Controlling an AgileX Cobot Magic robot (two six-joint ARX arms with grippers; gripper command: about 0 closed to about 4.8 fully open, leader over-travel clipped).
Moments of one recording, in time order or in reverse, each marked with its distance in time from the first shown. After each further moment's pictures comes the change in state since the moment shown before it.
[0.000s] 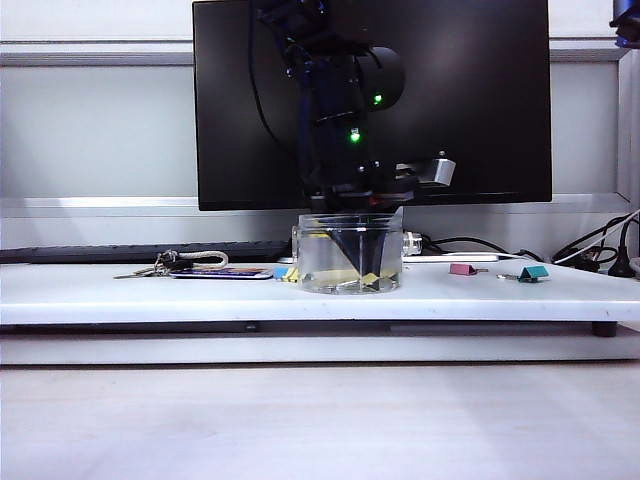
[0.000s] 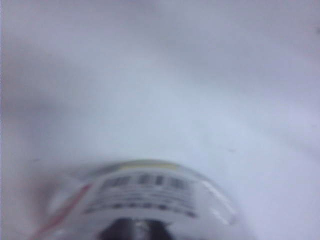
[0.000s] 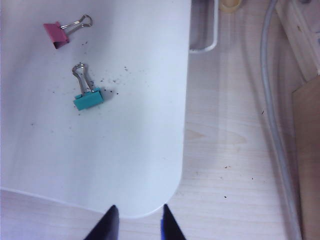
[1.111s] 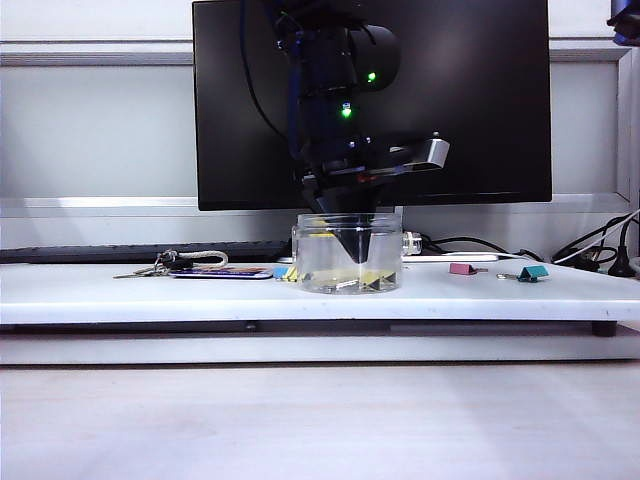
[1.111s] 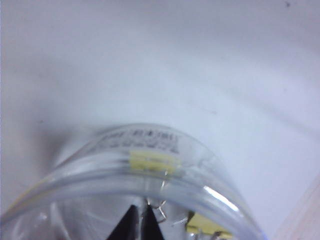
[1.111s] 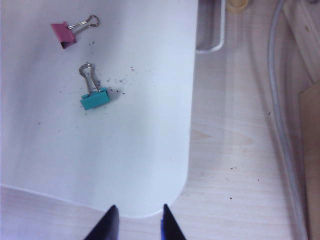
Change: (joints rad) left arm -0.003 -0.052 -0.005 -0.072 -0.003 -0.005; right arm 0.000 0.000 0.000 0.001 -0.019 0.000
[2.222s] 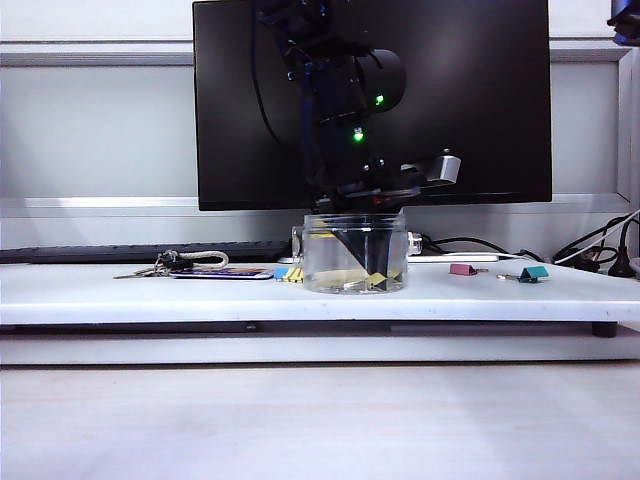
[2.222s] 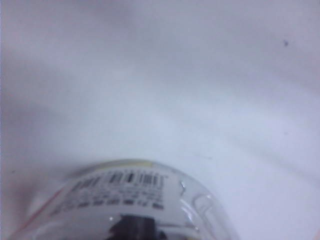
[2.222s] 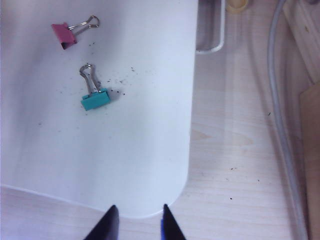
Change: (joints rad) left arm 0.001 0.060 0.009 0.070 0.051 0.000; right arm 0.000 0.000 0.000 0.001 0.000 0.000
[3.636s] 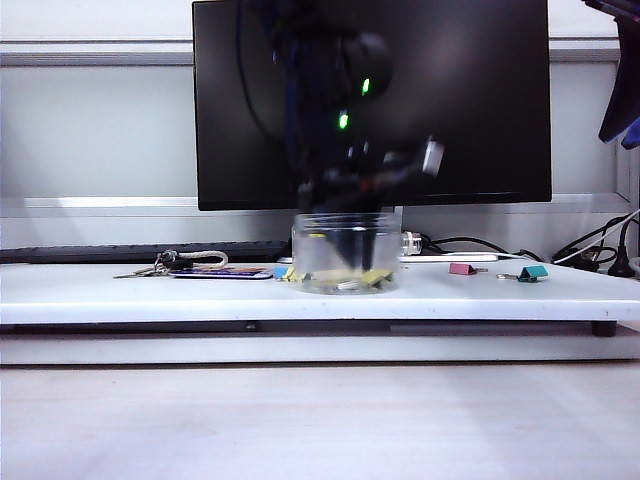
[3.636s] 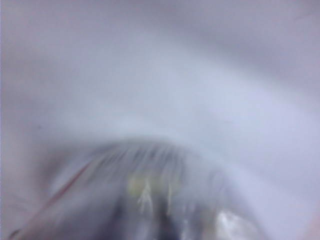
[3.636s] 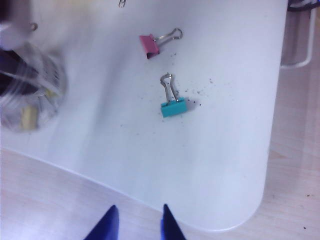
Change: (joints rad) left arm 0.022 -0.034 -0.011 -0.050 -0.010 -0.029; right arm 0.000 0.000 0.000 0.023 -0.240 0.000
